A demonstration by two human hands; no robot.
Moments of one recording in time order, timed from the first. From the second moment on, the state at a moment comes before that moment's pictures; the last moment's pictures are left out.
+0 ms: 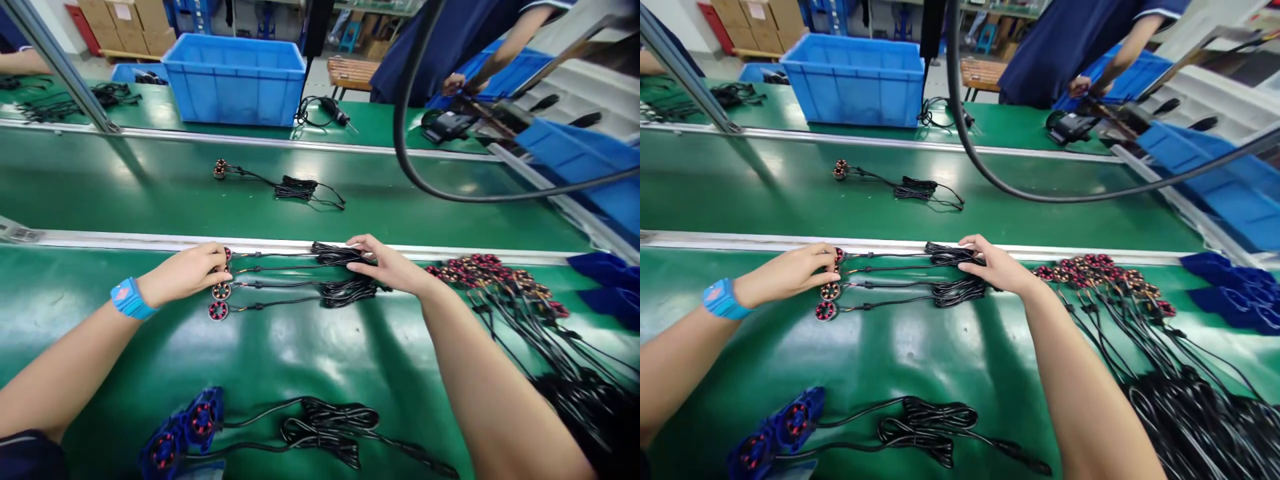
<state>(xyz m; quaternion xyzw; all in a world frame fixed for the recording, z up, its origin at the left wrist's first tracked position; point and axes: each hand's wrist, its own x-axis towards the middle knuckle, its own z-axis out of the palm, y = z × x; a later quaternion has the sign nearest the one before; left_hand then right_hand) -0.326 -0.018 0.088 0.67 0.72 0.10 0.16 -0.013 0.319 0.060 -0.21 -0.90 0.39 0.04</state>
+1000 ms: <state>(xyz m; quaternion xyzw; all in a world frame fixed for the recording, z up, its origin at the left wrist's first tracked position) -0.479 0.197 0.061 0.58 0.81 0.02 0.00 -0.174 0.399 0.047 -0.29 -0.95 0.09 0.06</state>
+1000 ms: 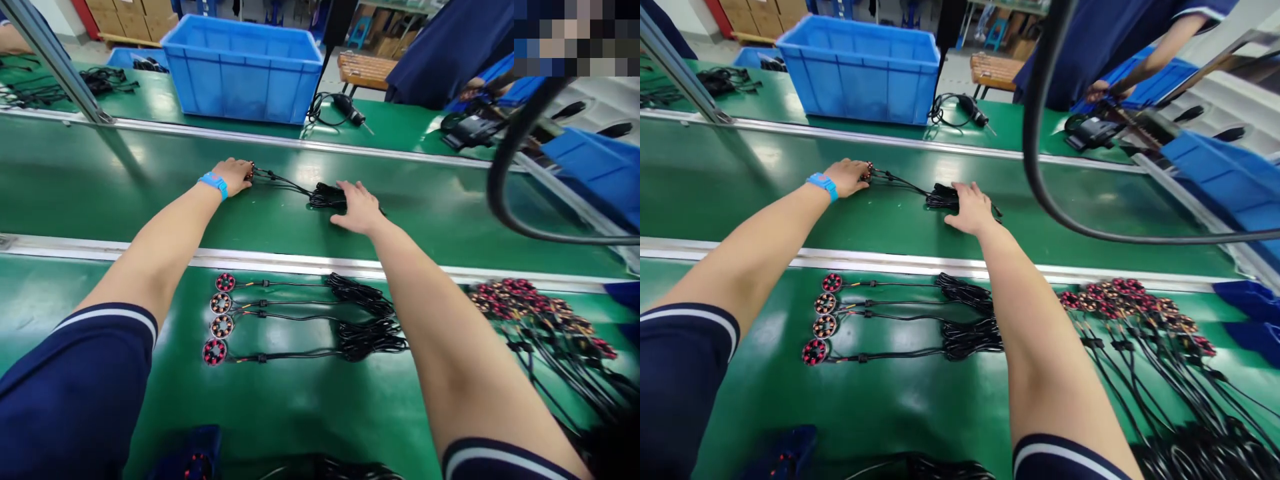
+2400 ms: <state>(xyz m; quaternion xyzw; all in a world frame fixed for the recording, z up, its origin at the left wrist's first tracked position) -0.326 -0.024 0.072 0.69 0.71 0.11 0.11 0.008 0.280 0.076 -0.22 -0.94 0.24 0.02</state>
